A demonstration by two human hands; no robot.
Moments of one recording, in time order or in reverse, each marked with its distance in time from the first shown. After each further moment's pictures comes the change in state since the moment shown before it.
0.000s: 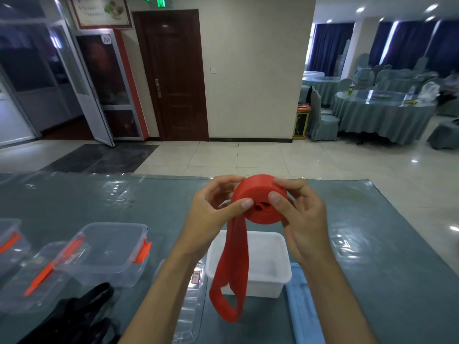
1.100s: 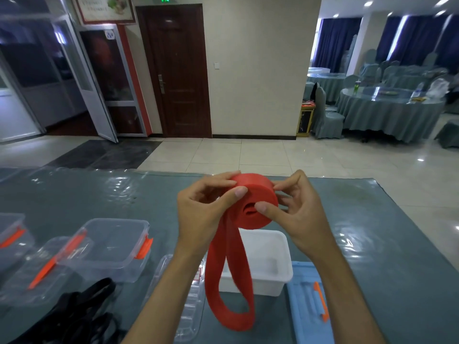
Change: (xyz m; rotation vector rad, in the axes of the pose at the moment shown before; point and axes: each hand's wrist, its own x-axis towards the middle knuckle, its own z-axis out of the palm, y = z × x) left_hand -0.002 -0.001 0.007 -0.010 0.249 0.275; right_hand 0.008 -0.007 -0.011 -0.279 -0.238 -0.059
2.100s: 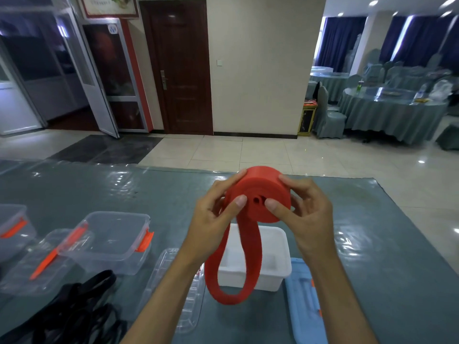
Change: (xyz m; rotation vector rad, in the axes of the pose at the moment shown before) left_hand -0.023 -0.006 -0.005 0.081 -0.205 -0.127; right_hand -0.016 0.012 0.002 0.136 0.143 -0.100
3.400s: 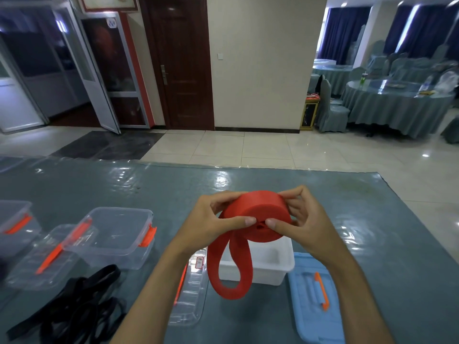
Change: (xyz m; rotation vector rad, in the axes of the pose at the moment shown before) left_hand 0.004 -0.011 -0.026 0.113 -0.220 -0.199; right_hand -0.008 0.015 -0.023 -0.172 -0.234 0.273
